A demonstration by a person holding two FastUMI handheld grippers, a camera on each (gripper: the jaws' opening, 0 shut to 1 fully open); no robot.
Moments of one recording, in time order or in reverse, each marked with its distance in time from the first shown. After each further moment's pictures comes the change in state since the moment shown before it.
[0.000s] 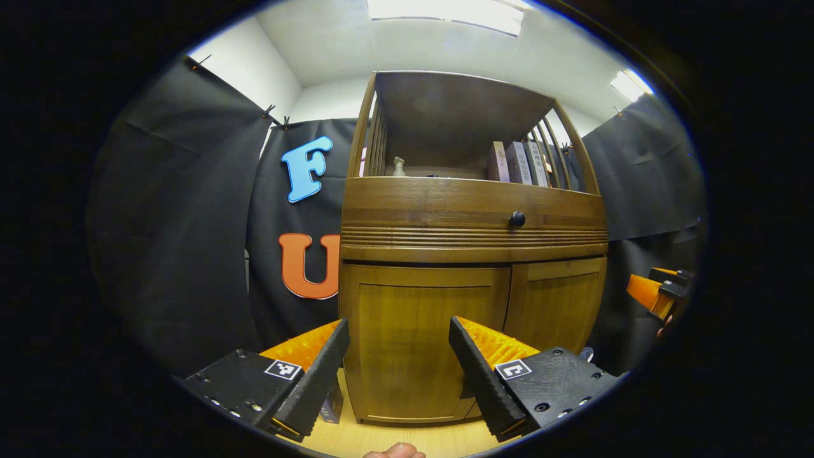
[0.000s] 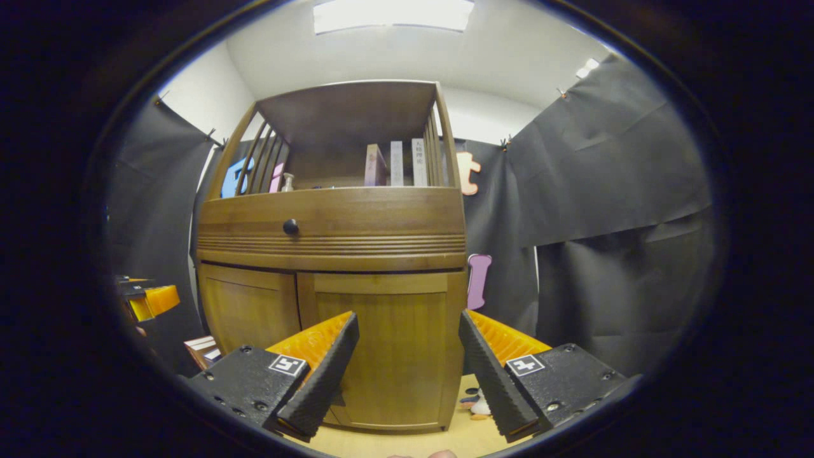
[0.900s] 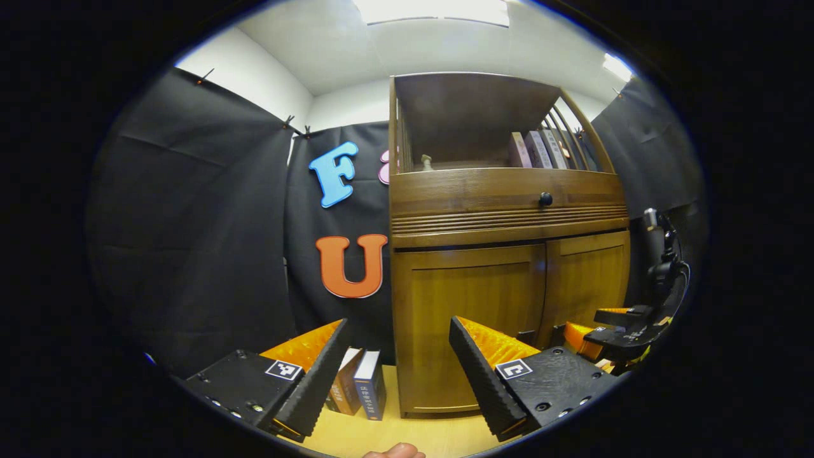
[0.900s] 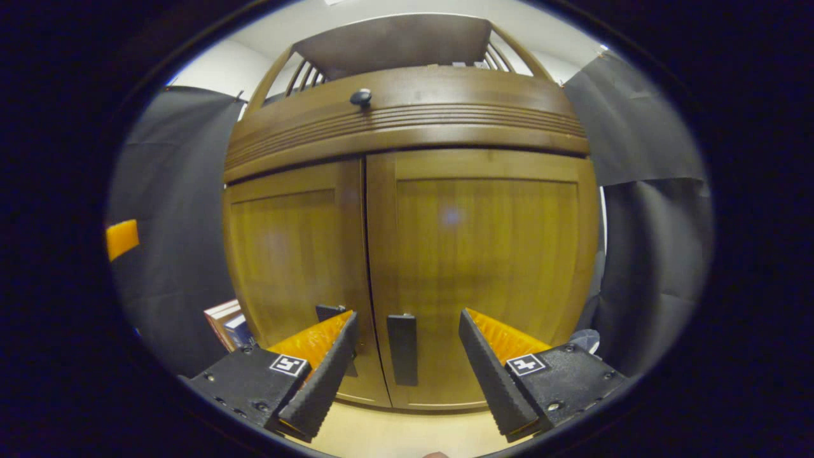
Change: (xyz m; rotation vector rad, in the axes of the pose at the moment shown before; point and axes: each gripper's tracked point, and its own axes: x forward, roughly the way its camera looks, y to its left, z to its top) left arm -0.045 0.067 -0.014 0.089 0.001 0.148; right arm 0.073 0.104 -0.148 -0.015 0.273 0.197
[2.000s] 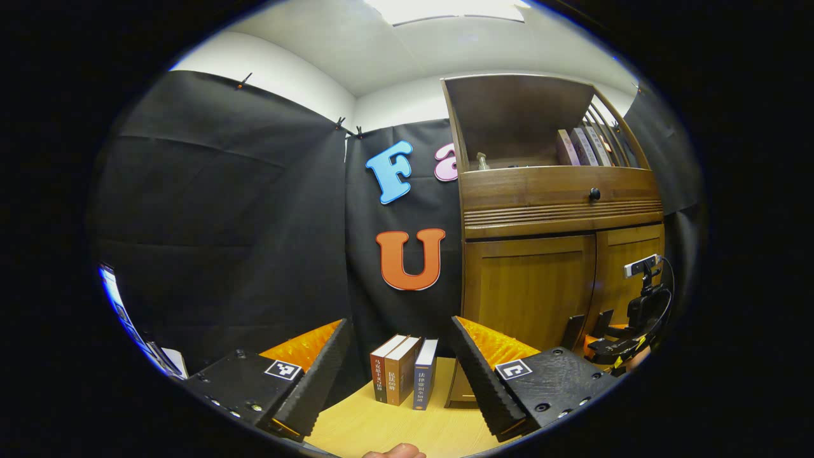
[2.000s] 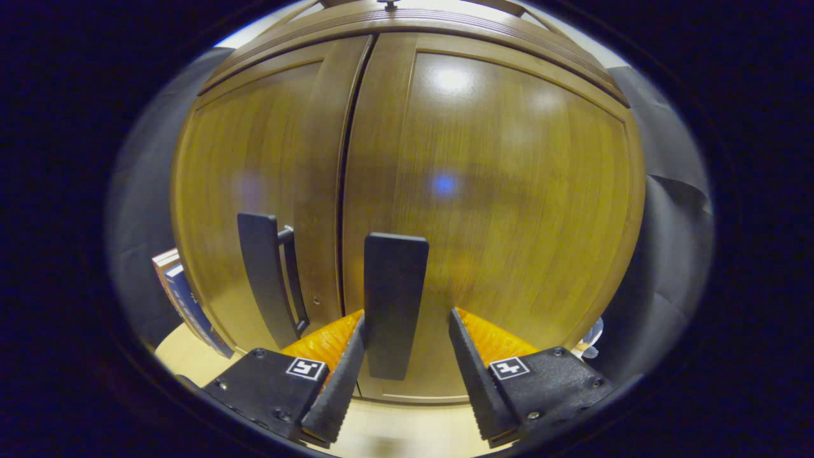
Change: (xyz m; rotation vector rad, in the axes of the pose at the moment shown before) left arm -0.047 0.071 -0.016 0.001 0.043 0.206; right arm 0.068 -0.010 -0.078 -0.089 0.153 -0.106
